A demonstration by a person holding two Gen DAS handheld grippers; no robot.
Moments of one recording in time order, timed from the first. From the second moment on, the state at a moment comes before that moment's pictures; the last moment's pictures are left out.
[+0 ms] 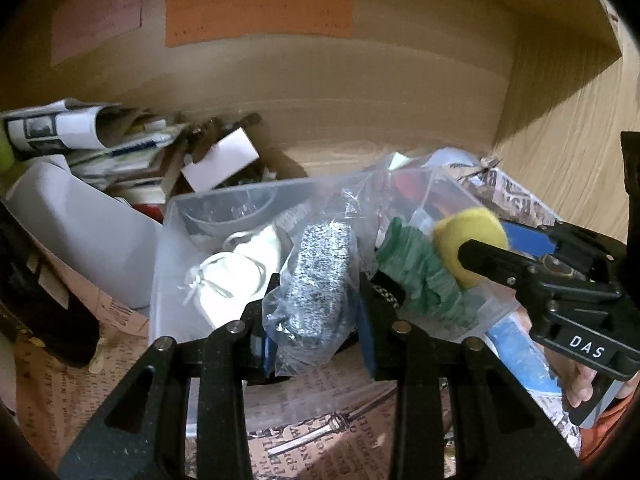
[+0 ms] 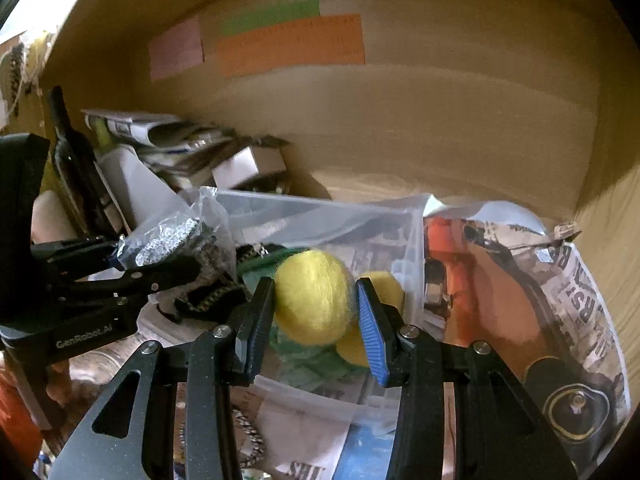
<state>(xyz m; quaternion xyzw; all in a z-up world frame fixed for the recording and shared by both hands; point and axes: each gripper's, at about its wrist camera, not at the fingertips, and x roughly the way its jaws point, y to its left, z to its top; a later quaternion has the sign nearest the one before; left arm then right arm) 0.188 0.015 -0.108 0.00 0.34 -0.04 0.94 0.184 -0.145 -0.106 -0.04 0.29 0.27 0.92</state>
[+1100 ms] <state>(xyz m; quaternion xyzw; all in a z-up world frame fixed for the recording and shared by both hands) 0.105 0.019 -0.062 -0.02 0.27 -0.04 0.96 0.122 -0.165 -0.067 -0.04 0.24 0.29 0.93</state>
